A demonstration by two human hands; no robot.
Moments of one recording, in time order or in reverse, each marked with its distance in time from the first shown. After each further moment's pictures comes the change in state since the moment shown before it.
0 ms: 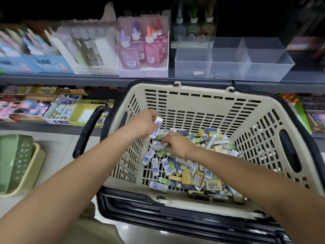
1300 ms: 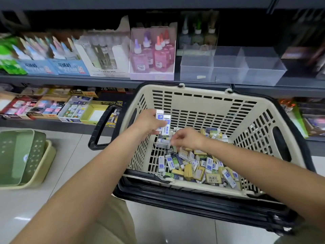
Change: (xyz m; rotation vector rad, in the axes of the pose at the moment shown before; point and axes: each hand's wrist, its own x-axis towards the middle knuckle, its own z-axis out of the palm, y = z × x) left_hand -0.040 -0.003 -0.003 -0.561 0.011 -0.045; right_hand -0.051 -0.033 -0.052 0.588 -0.012 0.189
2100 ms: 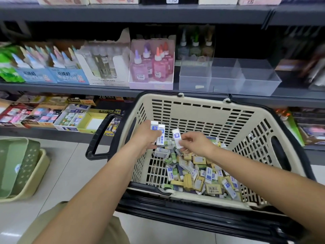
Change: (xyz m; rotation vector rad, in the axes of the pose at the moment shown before) left_hand 0.001 -0.013 0.002 -0.164 0.058 -0.022; right_hand -0.009 0.003 -0.013 0.167 0.168 0.030
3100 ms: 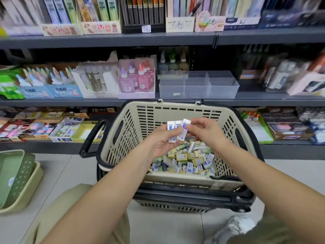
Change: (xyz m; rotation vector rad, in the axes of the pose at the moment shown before) left_hand -0.072 0.021 0.080 -0.503 -0.435 0.019; right_hand -0.114 -0.028 -0.060 0.336 0.363 -0.139
